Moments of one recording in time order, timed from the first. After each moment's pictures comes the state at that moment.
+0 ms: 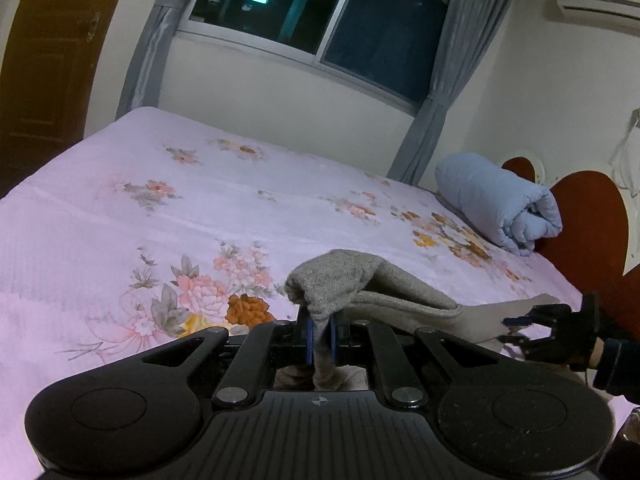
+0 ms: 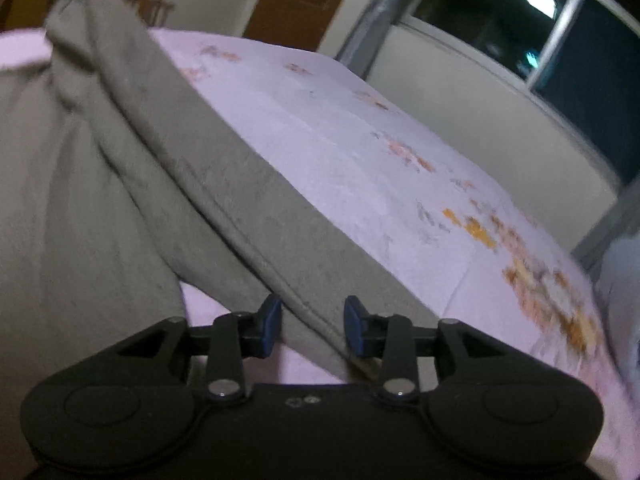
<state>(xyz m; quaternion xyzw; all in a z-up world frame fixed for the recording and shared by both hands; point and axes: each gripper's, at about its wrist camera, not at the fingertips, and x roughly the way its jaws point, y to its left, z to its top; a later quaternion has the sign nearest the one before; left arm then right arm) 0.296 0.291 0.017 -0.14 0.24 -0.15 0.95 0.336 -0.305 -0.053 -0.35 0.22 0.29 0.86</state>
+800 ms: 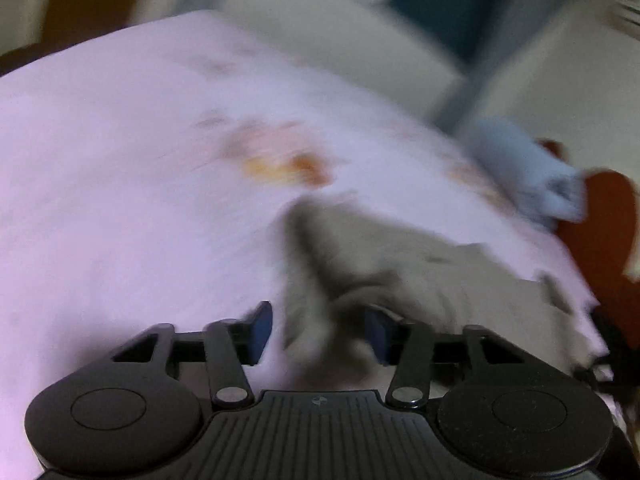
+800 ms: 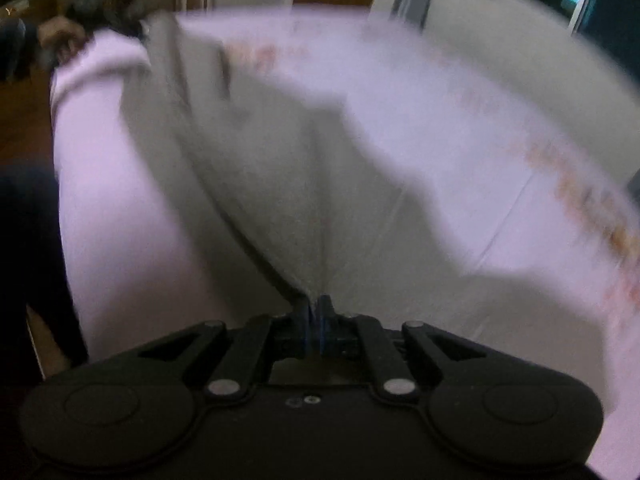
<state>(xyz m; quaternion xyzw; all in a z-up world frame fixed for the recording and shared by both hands) 0.211 0.321 -0.076 -0.21 0.35 -0.09 0.91 0.155 -0.333 -0.041 -0.26 0.39 0.34 0.82</state>
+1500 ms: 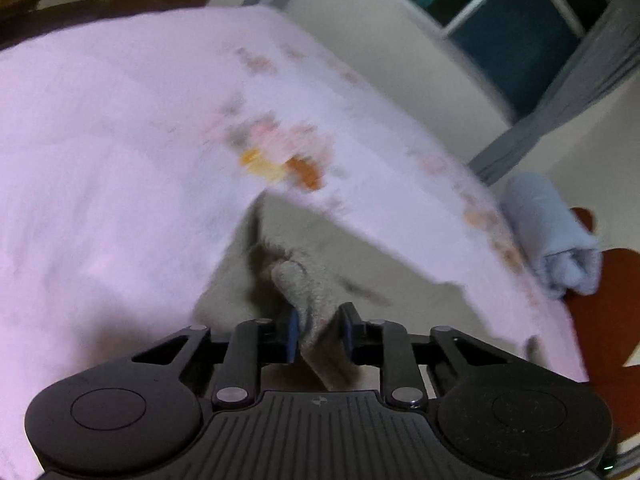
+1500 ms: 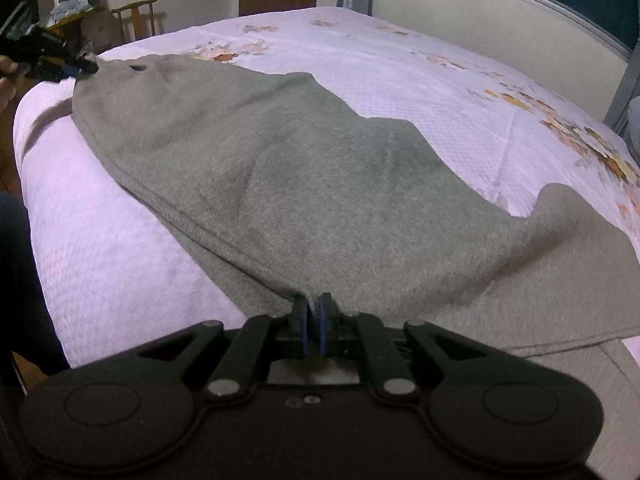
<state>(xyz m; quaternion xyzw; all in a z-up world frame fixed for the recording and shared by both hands) 0.205 0.258 -0.031 -0.31 0.35 -0.03 0.89 0.152 -0.348 -0.053 -0.18 0.37 0.31 0.86</state>
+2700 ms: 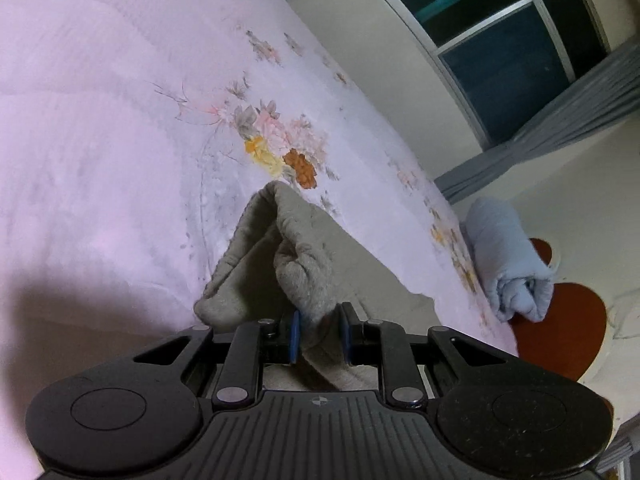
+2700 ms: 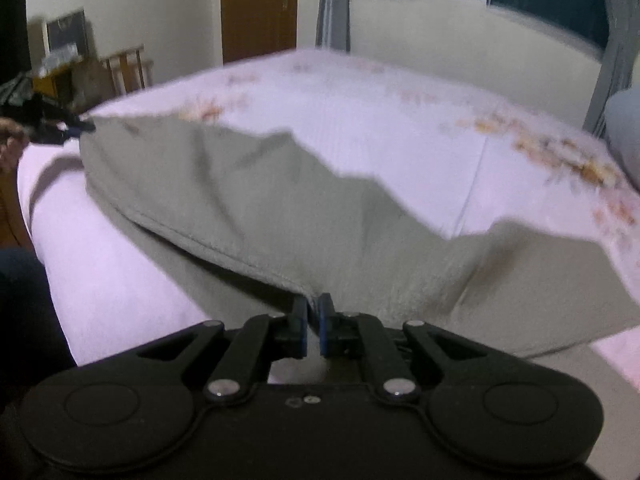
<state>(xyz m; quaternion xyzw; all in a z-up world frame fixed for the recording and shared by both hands) 0.196 0.297 -0.066 -0.39 0.34 -0.07 0.85 0.140 -0.381 -0.005 -0.13 0.32 0.31 0.89</state>
